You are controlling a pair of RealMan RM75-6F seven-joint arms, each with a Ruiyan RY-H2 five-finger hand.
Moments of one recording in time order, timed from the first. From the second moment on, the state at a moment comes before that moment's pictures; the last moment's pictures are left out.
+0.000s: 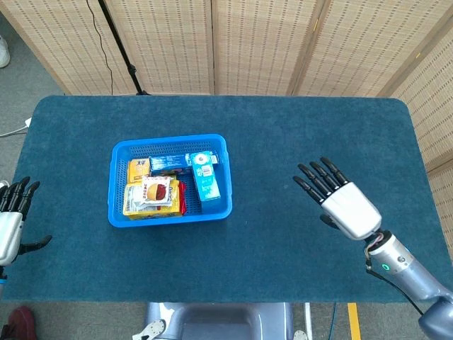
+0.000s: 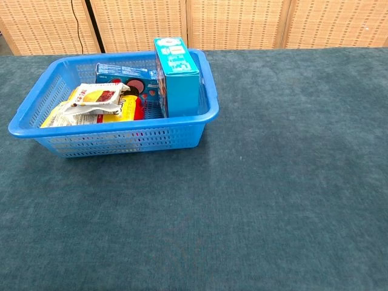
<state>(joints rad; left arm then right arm) -0.14 -0.99 -0.09 -1.86 1.37 1.43 0.20 0.51 -1.05 0.17 -1.59 -1.86 1.26 -0.10</state>
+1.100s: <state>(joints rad) -0.14 -0.99 -0.13 -1.86 1.25 1.44 0.21 1.06 -1.37 0.20 -1.37 -1.83 0.79 -0.22</state>
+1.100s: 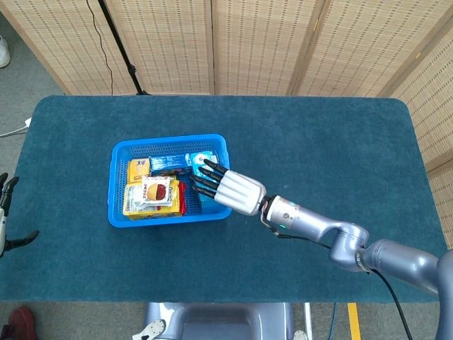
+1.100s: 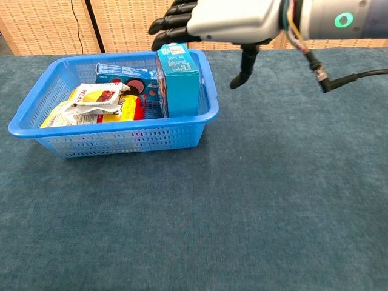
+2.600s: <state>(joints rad) -0.17 -0.98 -0.14 -1.84 1.19 1.37 0.18 1.05 -1.23 0.24 -1.28 -1.74 1.20 -0.25</state>
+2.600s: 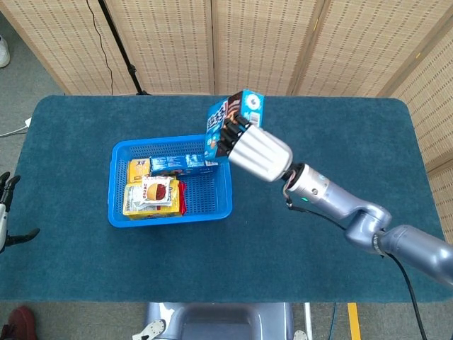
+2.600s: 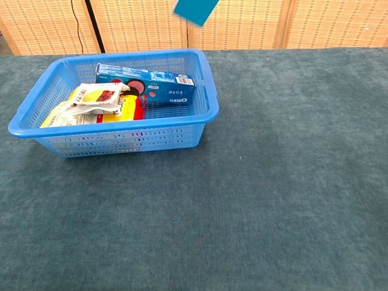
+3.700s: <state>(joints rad) -0.15 -0.96 -0.12 -1.83 1.22 1.36 0.11 0.79 -1.53 0.13 -1.00 -1.51 1.16 0.20</state>
